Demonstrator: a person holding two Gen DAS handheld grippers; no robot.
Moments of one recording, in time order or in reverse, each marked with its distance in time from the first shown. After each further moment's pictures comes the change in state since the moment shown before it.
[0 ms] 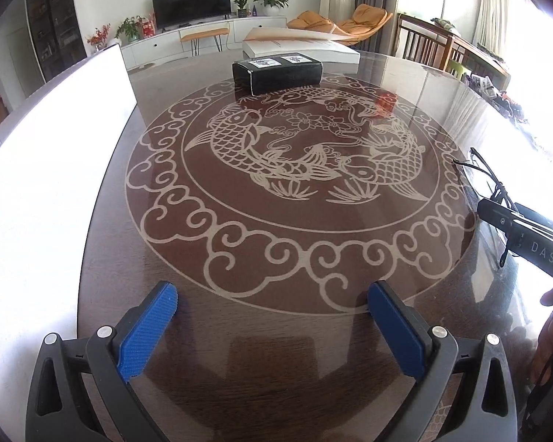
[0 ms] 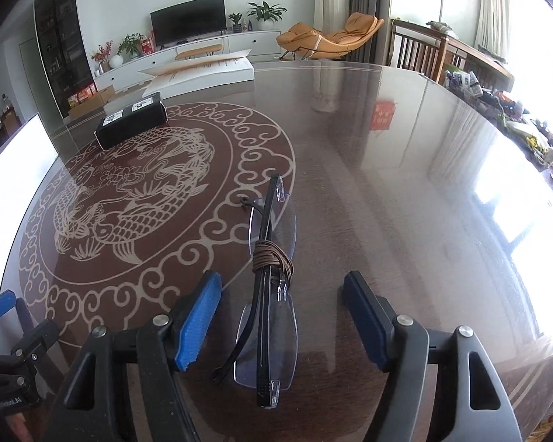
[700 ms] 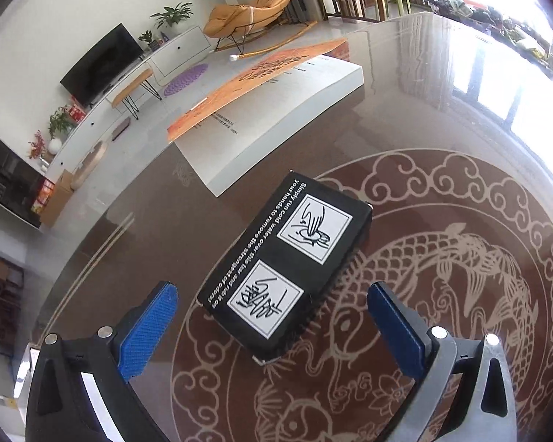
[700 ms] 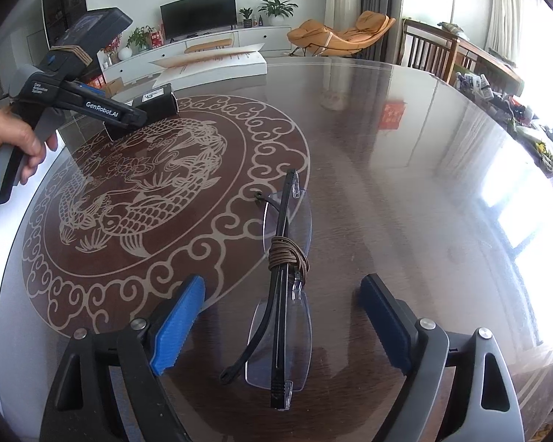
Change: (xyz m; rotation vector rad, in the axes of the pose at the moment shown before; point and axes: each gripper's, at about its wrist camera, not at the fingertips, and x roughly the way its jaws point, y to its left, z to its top) left arm 0.118 -0.022 0.236 0.488 0.019 0.095; right arm 0.002 0.006 -0.002 -0.032 0.017 0.021
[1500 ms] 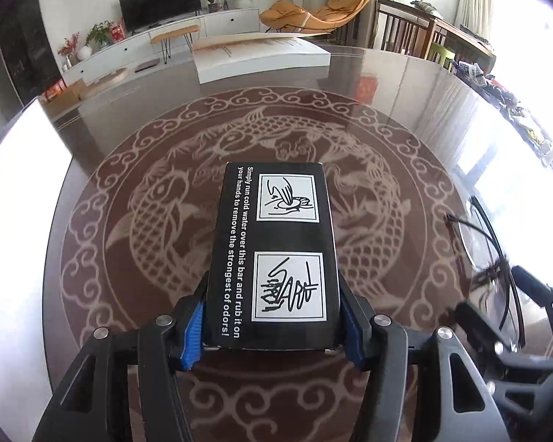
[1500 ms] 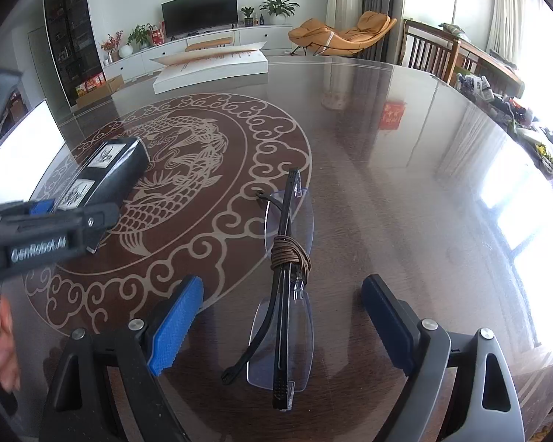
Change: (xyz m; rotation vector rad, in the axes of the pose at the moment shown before) left arm -0.090 -0.093 -0.149 -0.425 -0.044 -0.124; right arm 0.002 0.004 0.000 -0.009 0.004 -0.003
